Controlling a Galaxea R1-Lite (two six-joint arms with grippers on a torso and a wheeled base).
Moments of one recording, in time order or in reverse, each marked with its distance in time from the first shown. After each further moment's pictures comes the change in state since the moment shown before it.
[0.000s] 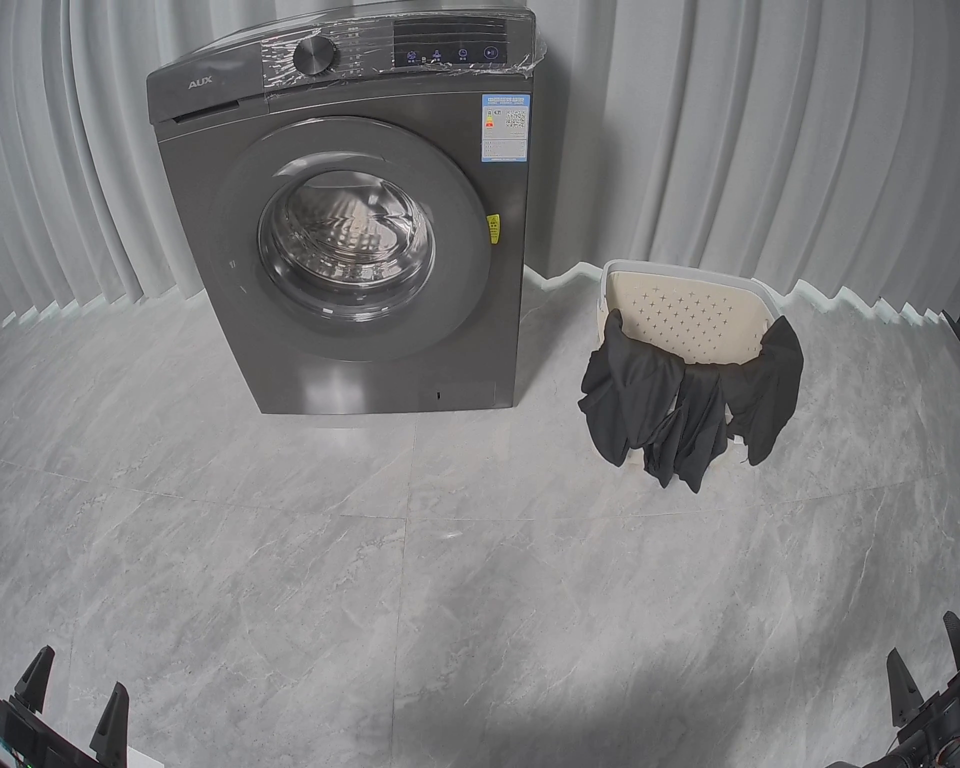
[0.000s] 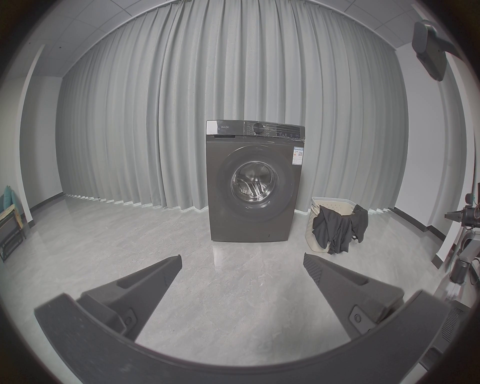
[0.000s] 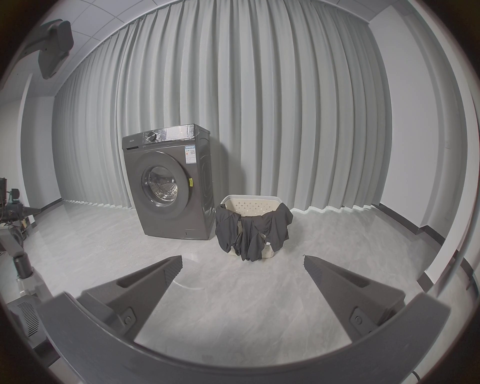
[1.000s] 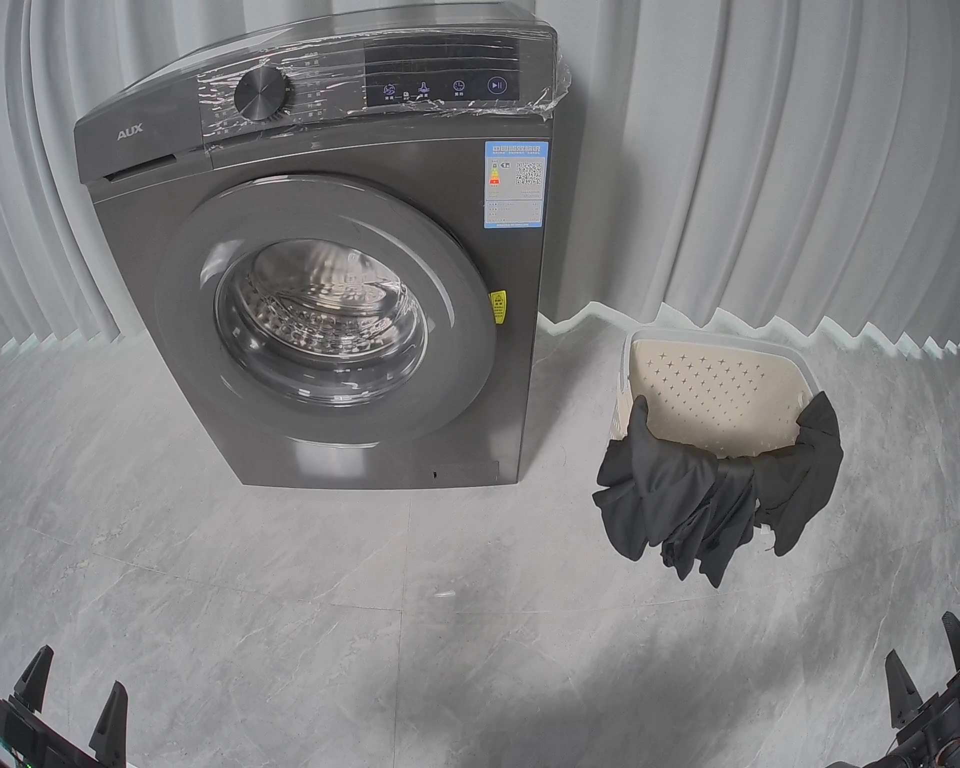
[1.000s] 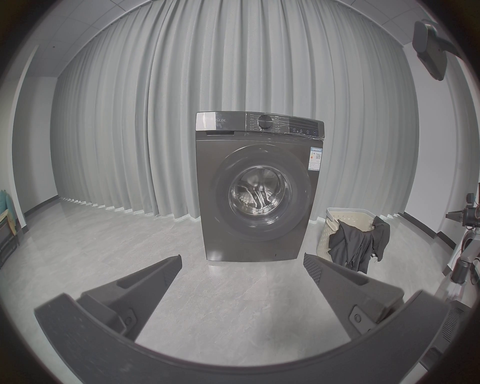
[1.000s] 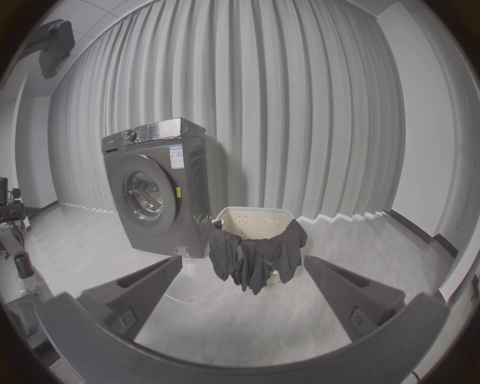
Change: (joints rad) left arm 0.001 0.000 0.000 0.000 0.001 0.002; right arm 0.001 0.000 0.000 0.000 0.001 0.000
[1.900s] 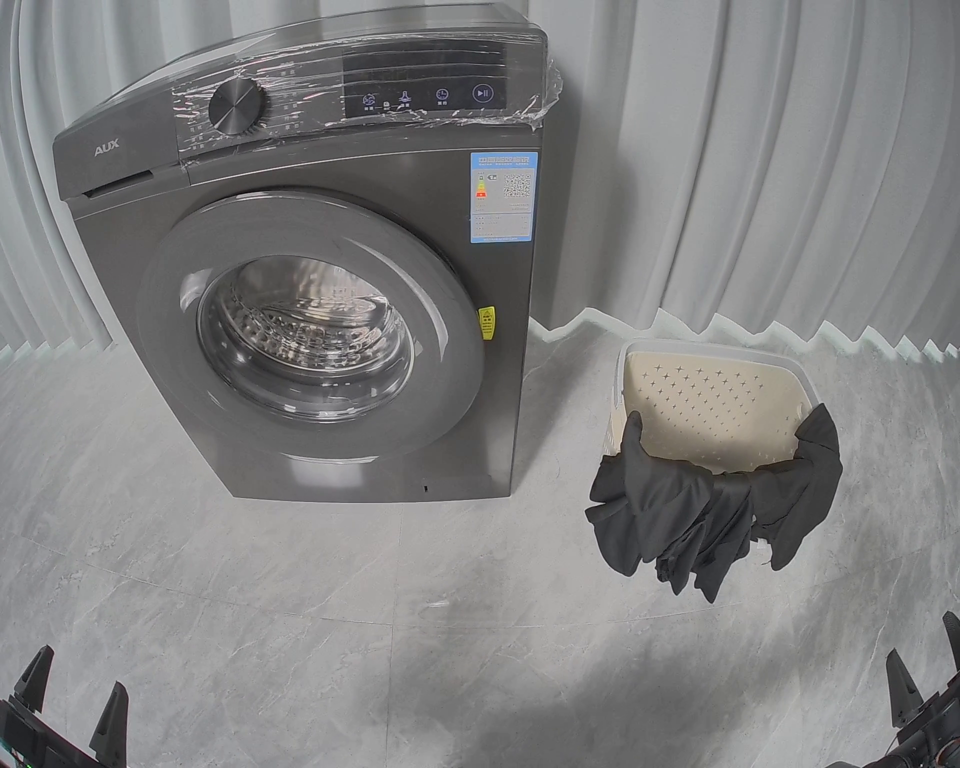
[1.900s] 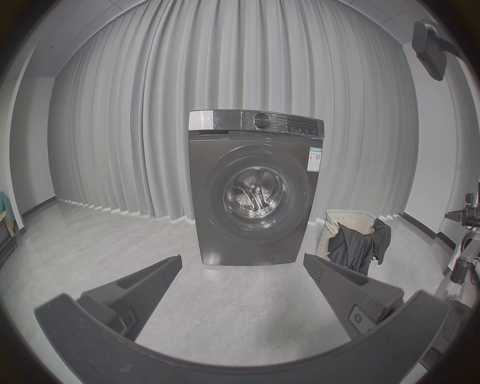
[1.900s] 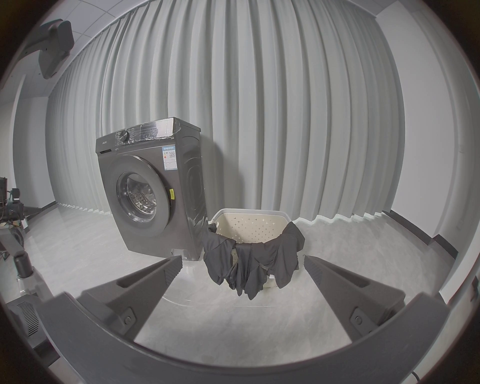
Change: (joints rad) left arm 0.000 0.000 0.000 -0.001 0.000 0.000; right arm 0.000 0.000 0.000 0.000 0.000 -0.001
